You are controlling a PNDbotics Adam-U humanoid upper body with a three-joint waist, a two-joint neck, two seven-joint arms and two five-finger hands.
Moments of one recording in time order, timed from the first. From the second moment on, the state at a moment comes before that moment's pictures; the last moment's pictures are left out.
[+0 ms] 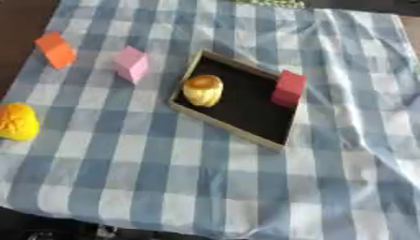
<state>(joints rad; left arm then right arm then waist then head) -0.16 1.05 0.08 -1.73 -0.49 -0.01 -0.46 -0.38 -0.84 -0.05 -1.98 0.30 0.24 -0.29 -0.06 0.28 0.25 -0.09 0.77</state>
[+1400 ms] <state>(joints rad) -0.21 0.97 -0.02 -1.60 -0.54 0.01 -0.57 -0.36 -0.80 -0.04 -1.98 0.28 0.26 -0.30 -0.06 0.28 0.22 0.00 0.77</state>
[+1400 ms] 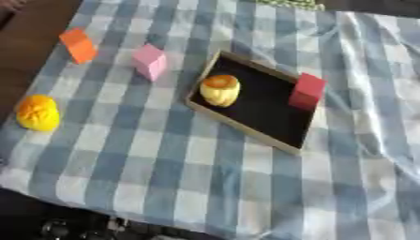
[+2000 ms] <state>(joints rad) -0.26 0.95 -0.05 -1.55 -0.57 0.02 -0.55 -0.36 -0.78 -0.03 -1.98 0.27 0.26 -0.30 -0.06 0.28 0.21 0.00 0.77</state>
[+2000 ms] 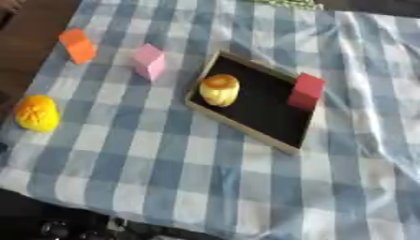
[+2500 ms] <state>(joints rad) -0.32 0.91 -0.08 -1.51 -0.56 0.02 -0.50 -0.36 -0.77 -0.02 -1.98 0.26 0.27 -0.29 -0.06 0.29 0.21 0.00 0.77</state>
